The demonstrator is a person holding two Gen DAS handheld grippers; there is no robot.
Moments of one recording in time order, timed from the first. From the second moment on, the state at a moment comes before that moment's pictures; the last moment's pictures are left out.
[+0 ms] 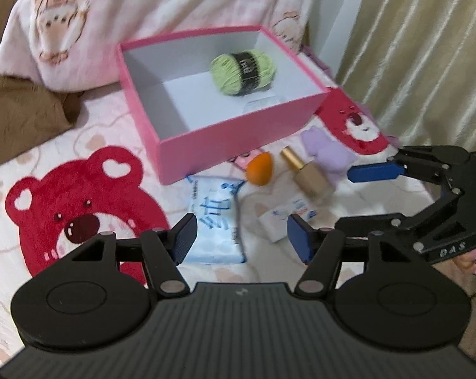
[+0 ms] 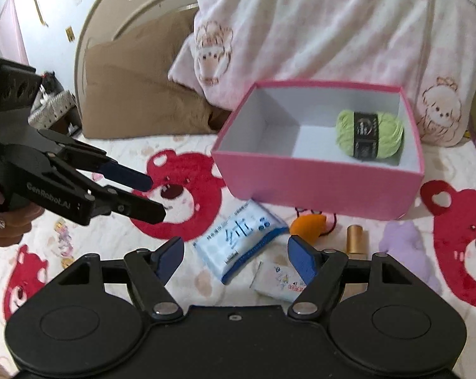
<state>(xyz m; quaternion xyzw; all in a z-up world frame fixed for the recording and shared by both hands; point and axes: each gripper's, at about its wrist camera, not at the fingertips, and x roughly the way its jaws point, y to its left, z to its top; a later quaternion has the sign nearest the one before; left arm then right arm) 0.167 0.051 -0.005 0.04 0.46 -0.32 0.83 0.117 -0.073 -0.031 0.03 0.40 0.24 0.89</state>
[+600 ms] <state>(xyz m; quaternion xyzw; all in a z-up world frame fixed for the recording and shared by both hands) 0.207 0.057 -0.096 0.00 0.45 -0.29 0.84 0.145 -0.033 -0.097 0.05 0.43 0.15 0.89</state>
